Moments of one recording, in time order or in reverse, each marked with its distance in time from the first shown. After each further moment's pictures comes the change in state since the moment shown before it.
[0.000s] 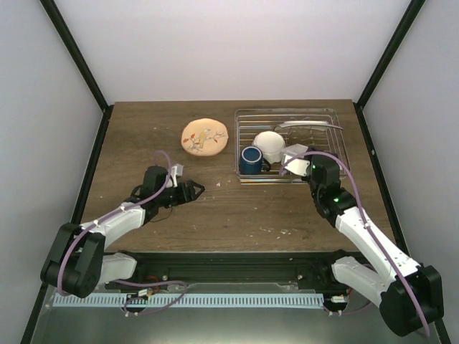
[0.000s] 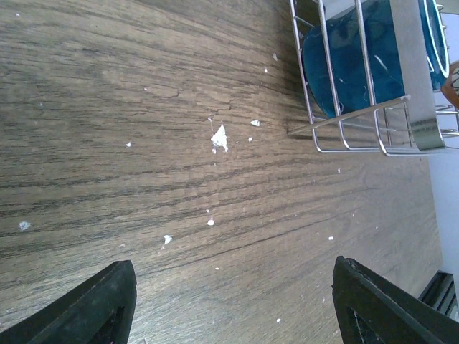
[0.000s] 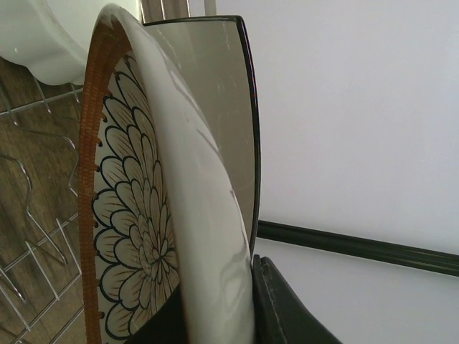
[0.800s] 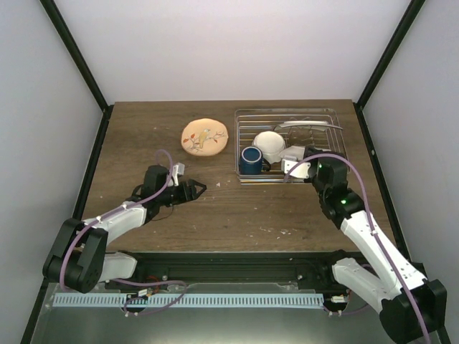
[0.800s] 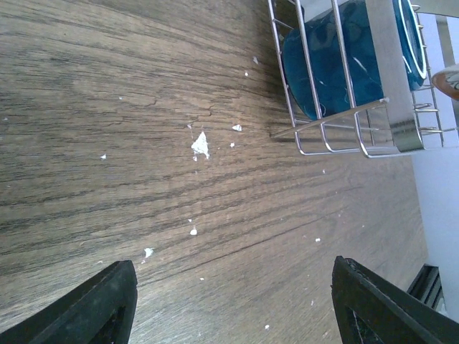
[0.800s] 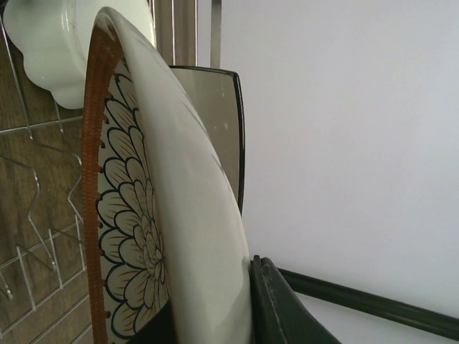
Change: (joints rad) left arm 0.000 0.045 -0.001 0.071 0.040 -0.003; right arm -0.016 -0.077 0.039 -0.115 -0.143 -0.104
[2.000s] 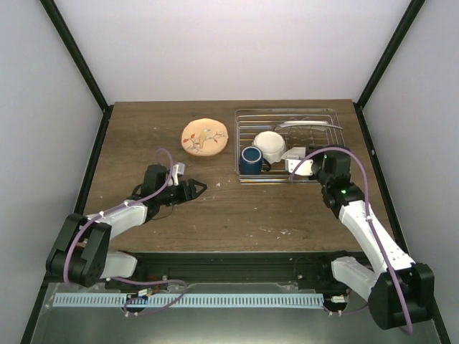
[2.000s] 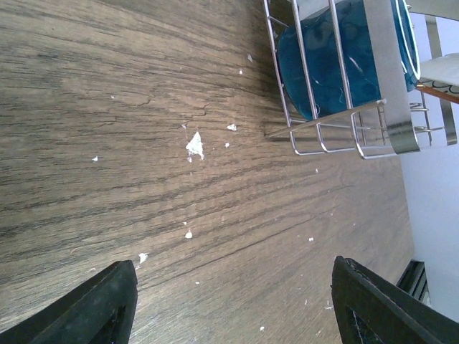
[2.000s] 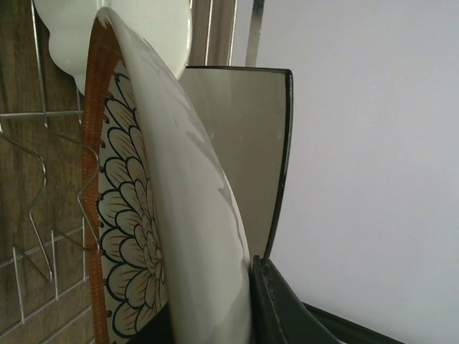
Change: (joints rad) left arm 0.021 0.038 -0.003 0.054 0.056 -0.010; right arm -0.163 0.114 0.008 0.052 -0.223 -0.132
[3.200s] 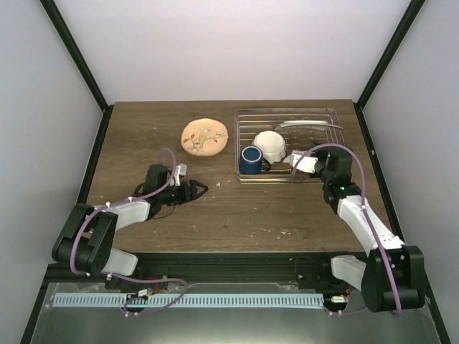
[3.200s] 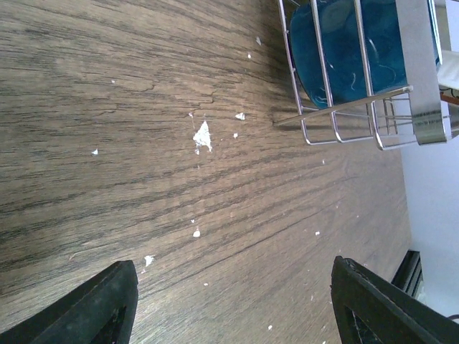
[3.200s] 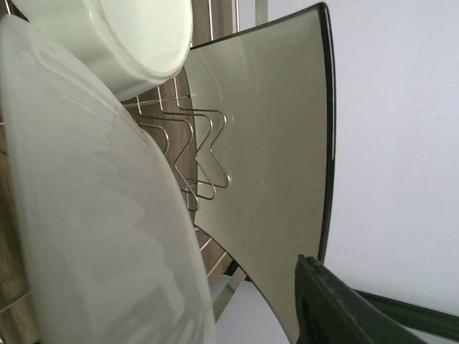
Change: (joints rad) left arm 0.013 0.094 0.008 0.048 0.054 0.009; right arm -0.101 0.131 -0.058 0.166 -0.090 0.138
